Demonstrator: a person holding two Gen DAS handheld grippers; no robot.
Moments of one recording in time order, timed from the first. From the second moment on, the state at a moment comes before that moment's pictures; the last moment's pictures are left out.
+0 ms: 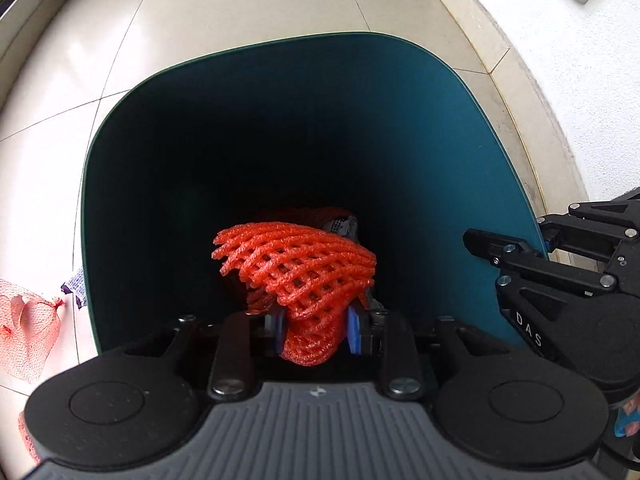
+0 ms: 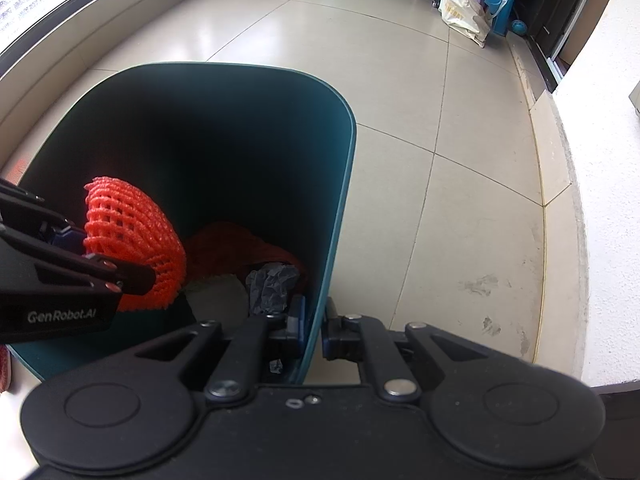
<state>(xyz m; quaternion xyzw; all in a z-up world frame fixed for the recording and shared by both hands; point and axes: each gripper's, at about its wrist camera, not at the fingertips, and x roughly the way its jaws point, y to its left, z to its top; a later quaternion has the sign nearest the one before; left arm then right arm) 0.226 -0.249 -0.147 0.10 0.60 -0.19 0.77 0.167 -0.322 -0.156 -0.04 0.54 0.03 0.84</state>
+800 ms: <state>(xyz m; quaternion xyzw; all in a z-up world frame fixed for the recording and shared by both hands) 0.213 -0.174 -0.066 0.03 0.52 -0.21 0.83 0.167 -0.324 -0.160 -0.05 0.54 0.02 0.84</state>
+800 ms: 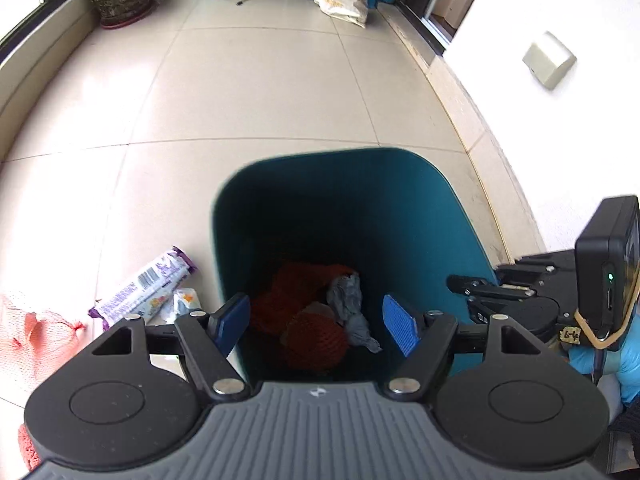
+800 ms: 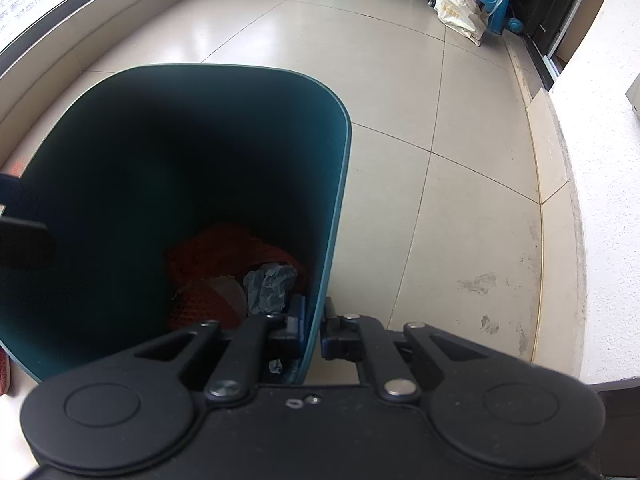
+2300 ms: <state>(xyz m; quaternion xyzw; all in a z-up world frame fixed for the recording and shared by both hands) 0.299 -0.071 -0.332 -0.01 0.65 0.01 0.76 0.153 -0.356 -0.165 -0.03 0.55 -0.02 0.84</state>
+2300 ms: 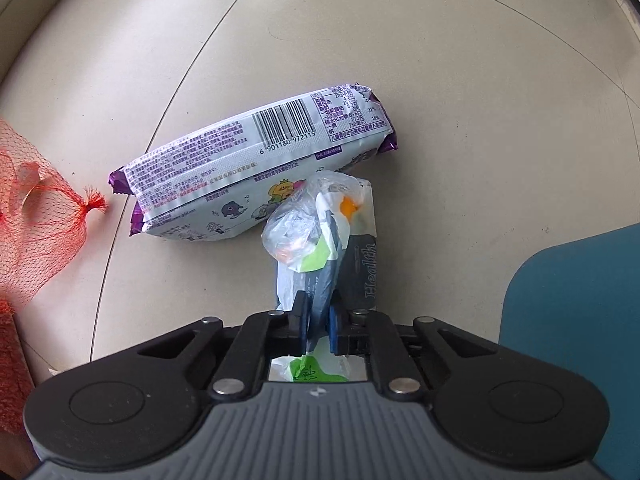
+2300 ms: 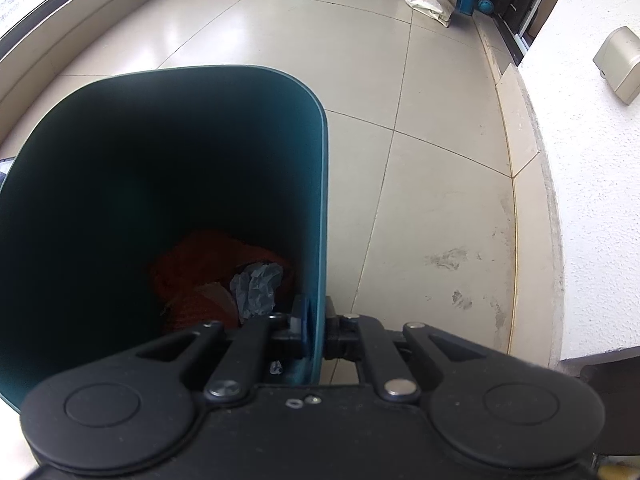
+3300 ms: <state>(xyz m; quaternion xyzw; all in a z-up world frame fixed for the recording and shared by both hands) 0.178 -0.096 -0.043 -0.03 0.52 -0.13 0.85 0.147 -0.323 -0.163 -0.07 0.55 0.01 0.83</state>
